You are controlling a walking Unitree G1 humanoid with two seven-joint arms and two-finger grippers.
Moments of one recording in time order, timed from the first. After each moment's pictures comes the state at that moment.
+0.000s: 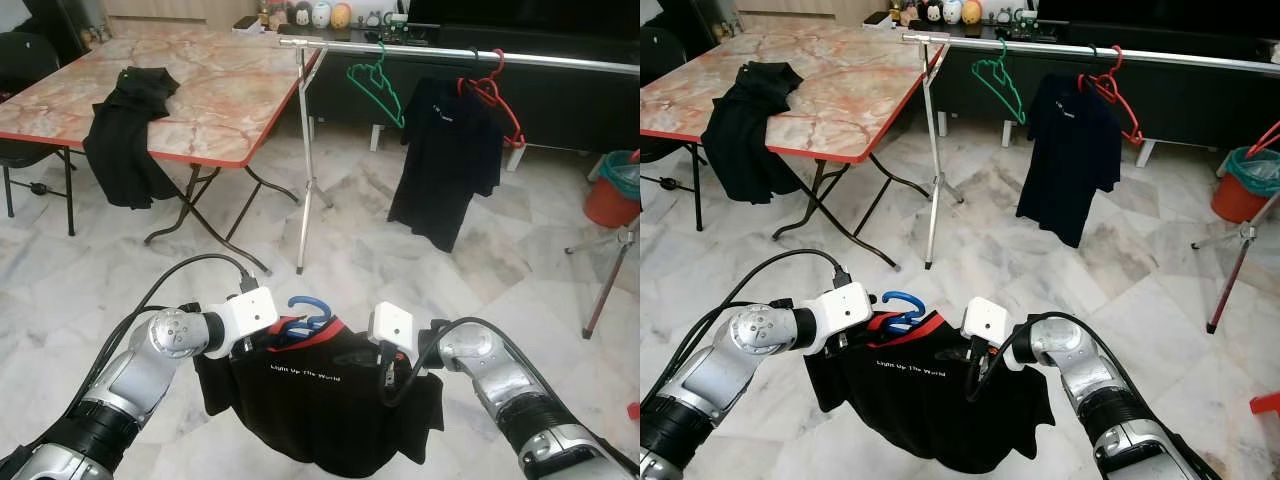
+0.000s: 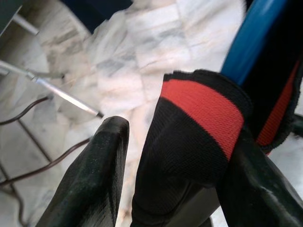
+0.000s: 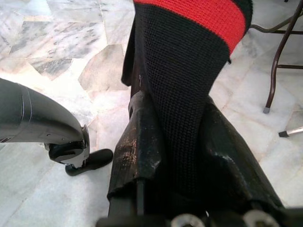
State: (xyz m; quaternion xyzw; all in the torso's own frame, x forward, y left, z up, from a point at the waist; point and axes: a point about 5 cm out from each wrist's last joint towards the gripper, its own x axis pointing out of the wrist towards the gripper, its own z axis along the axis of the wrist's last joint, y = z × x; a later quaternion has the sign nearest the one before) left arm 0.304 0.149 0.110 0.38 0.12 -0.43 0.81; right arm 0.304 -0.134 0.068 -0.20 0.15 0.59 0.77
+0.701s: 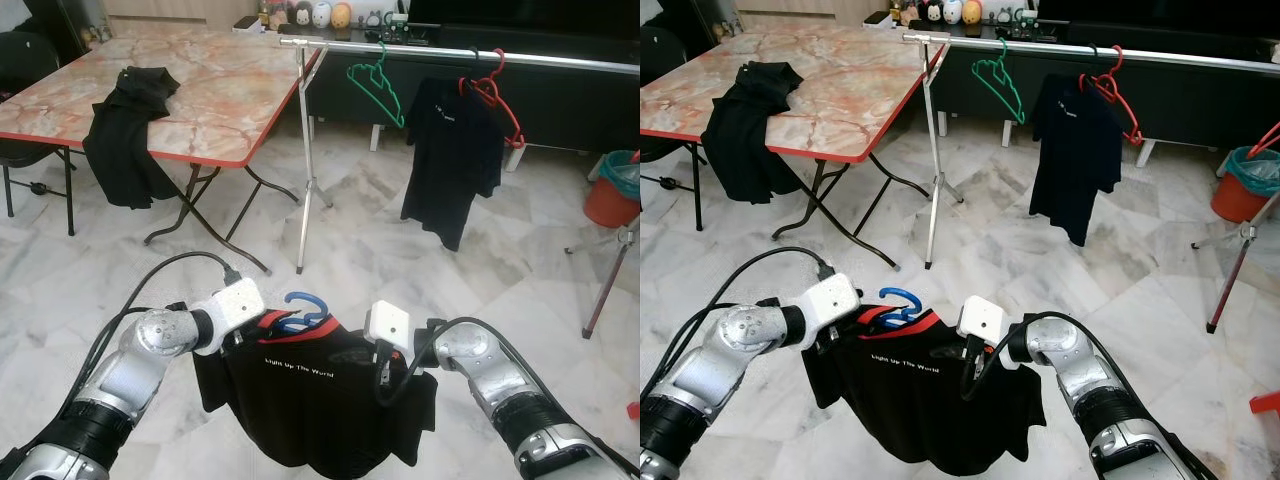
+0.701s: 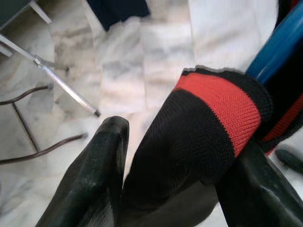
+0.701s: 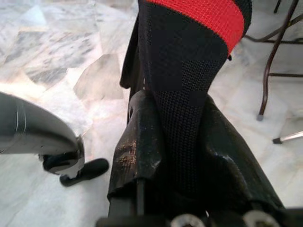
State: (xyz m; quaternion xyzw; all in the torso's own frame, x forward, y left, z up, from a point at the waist) left arm 0.308 0.167 0.121 0.27 0.11 -0.41 0.86; right arm 0.307 -0.130 0.072 -0.20 0.13 0.59 0.77
